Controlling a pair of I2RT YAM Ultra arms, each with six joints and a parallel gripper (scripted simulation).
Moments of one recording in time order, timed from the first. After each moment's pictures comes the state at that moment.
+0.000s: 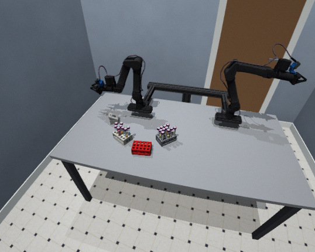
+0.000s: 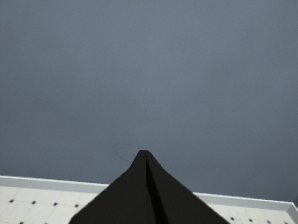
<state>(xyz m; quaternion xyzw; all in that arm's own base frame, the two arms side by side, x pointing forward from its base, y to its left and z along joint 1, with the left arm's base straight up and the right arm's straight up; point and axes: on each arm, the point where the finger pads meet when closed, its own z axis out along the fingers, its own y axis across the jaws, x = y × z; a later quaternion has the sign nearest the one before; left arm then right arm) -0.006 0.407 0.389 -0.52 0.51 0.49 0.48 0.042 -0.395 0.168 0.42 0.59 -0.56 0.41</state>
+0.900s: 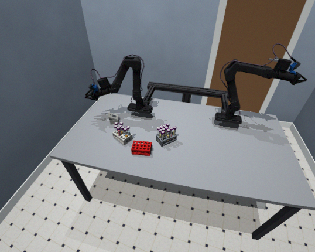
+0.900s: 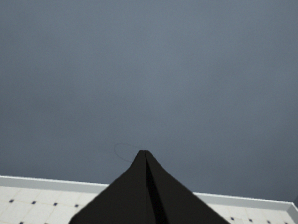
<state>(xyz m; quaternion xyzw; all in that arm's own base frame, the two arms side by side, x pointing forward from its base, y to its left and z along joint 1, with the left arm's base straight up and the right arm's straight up) -0.006 0.407 0.389 -0.52 0.51 0.49 0.48 0.141 -0.394 0.138 0.39 0.69 -0.43 0.43</state>
